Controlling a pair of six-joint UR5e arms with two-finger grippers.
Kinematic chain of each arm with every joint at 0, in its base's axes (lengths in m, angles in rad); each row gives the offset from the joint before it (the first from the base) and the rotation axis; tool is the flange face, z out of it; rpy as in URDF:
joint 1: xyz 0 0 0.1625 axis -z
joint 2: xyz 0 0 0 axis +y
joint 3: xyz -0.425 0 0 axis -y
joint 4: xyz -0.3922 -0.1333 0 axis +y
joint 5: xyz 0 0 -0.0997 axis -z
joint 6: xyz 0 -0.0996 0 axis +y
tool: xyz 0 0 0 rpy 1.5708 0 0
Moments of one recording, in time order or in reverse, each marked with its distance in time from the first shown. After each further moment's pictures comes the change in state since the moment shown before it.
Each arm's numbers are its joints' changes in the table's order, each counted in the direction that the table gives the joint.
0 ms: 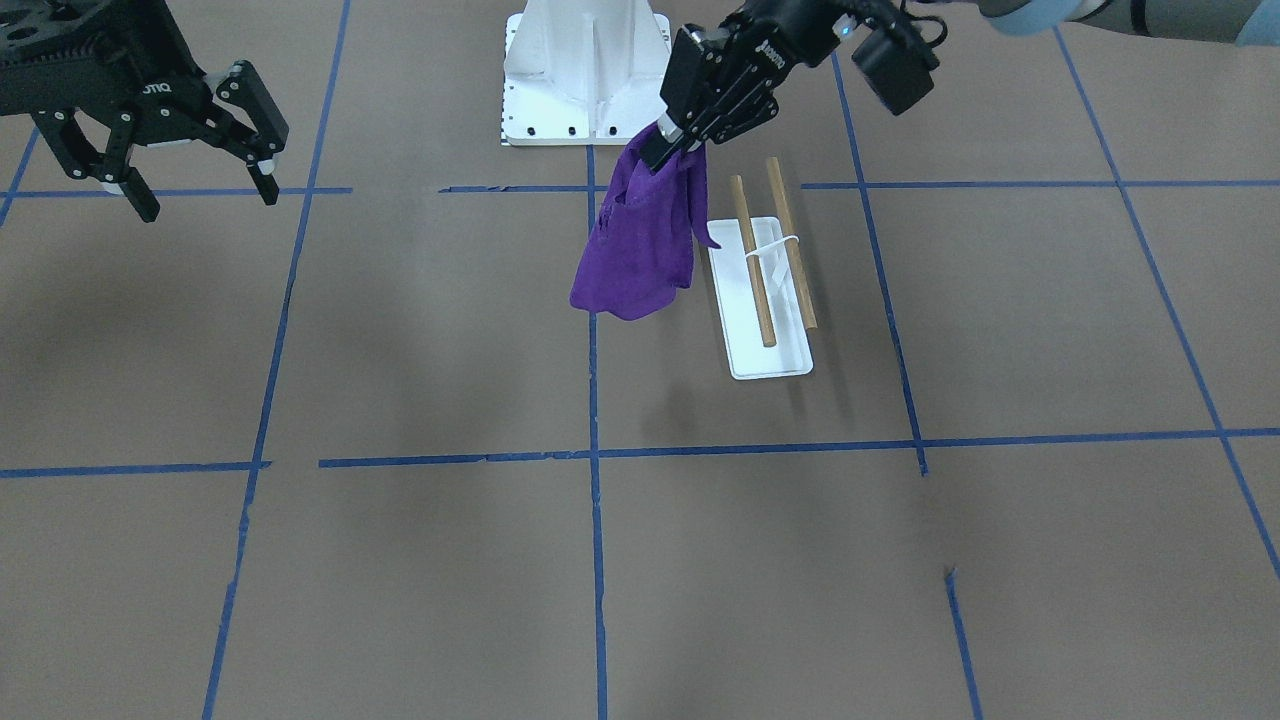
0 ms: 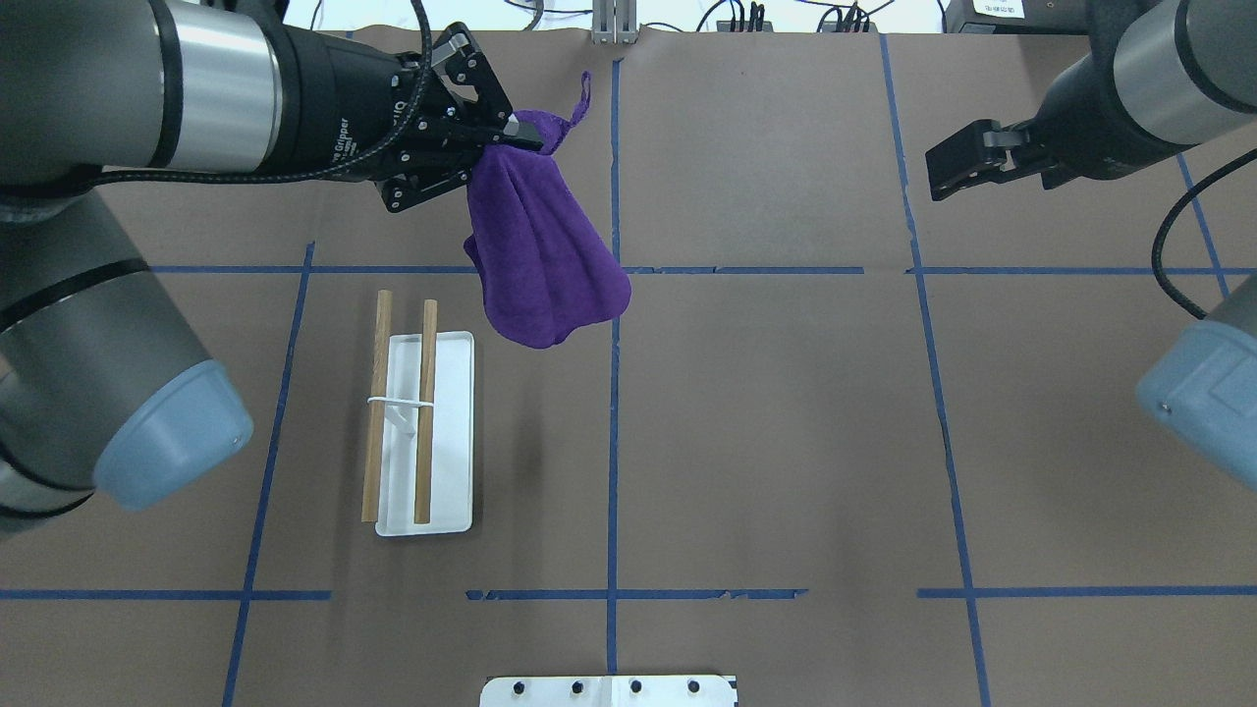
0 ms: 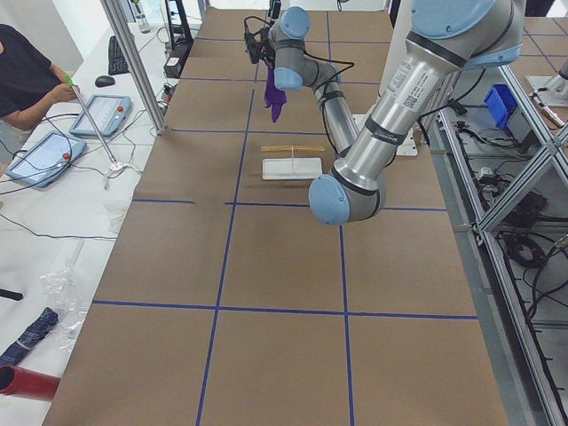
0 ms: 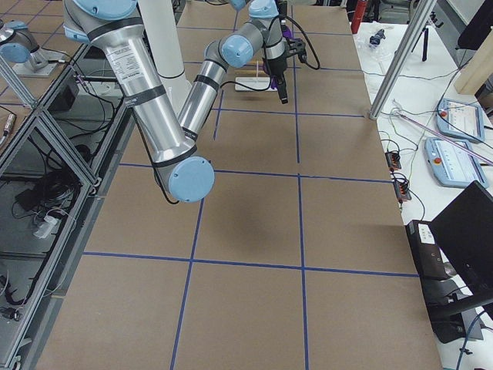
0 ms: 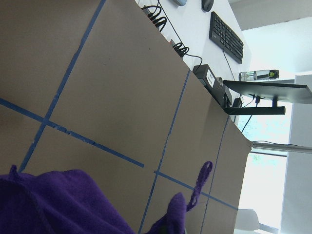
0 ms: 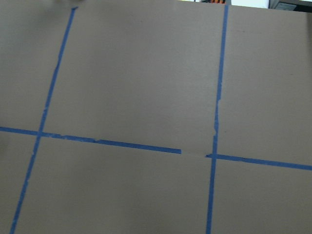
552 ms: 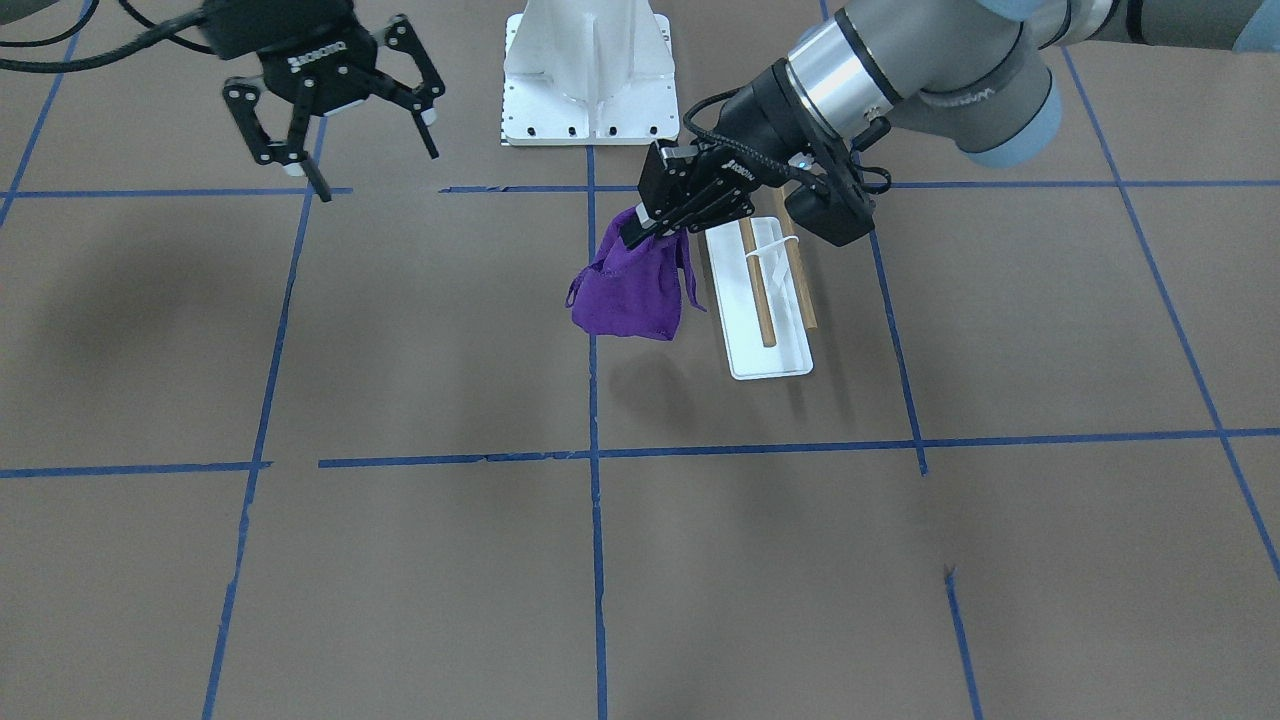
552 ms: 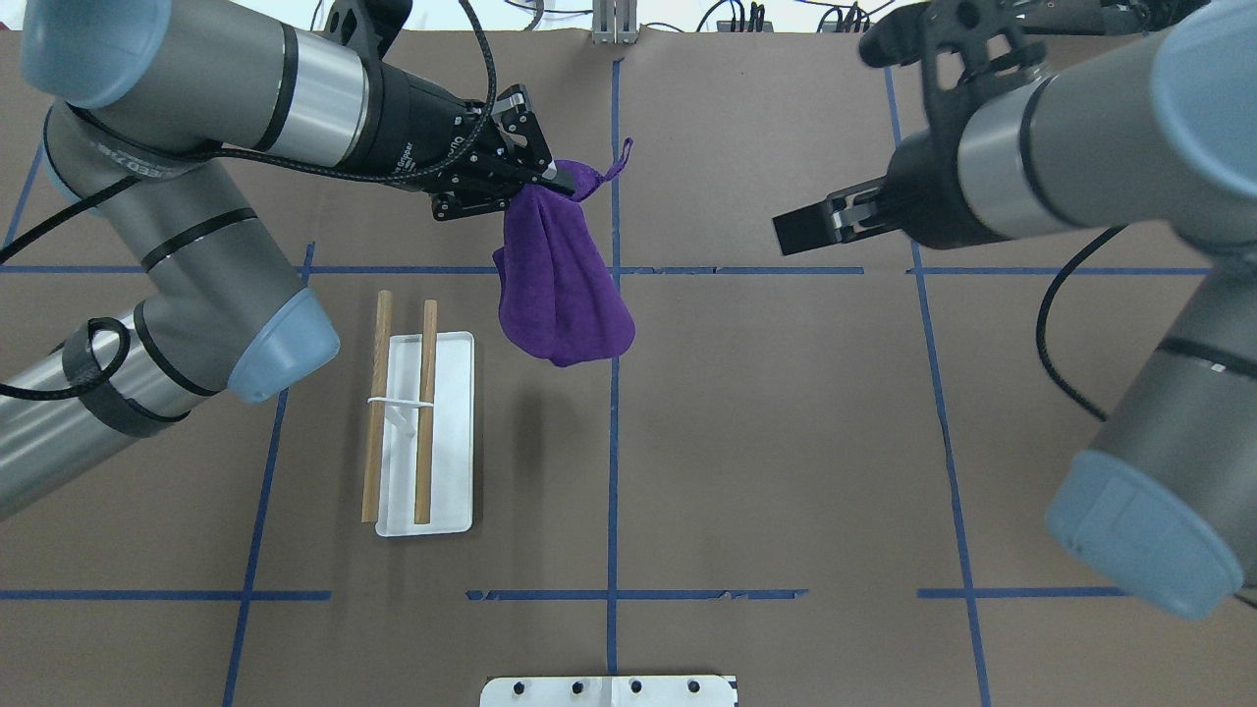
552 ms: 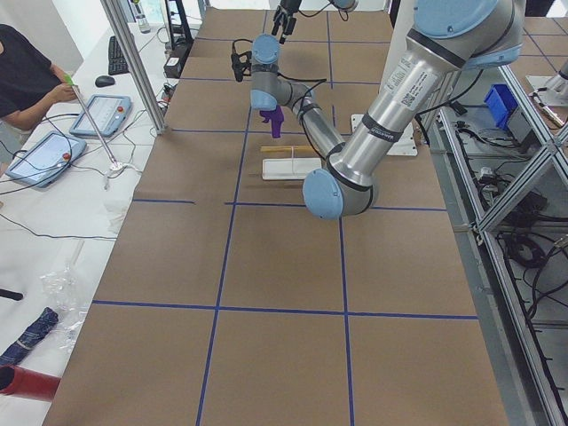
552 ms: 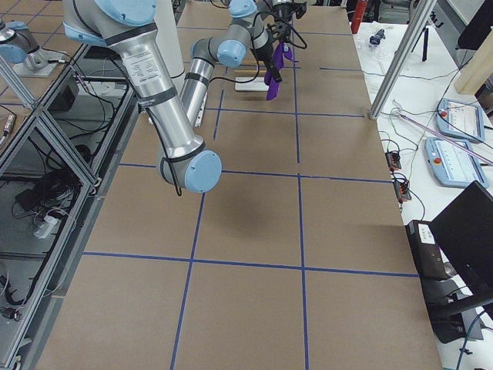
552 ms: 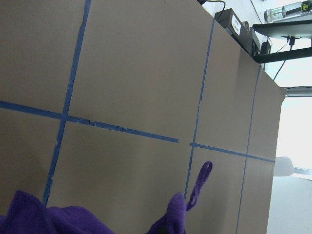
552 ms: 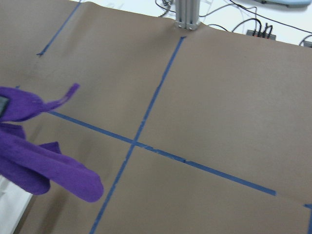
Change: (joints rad) left arm 0.044 0.048 0.316 0.317 -0.240 -0.086; right arm 0.157 -0.048 0.016 -0.224 -0.091 -0.029
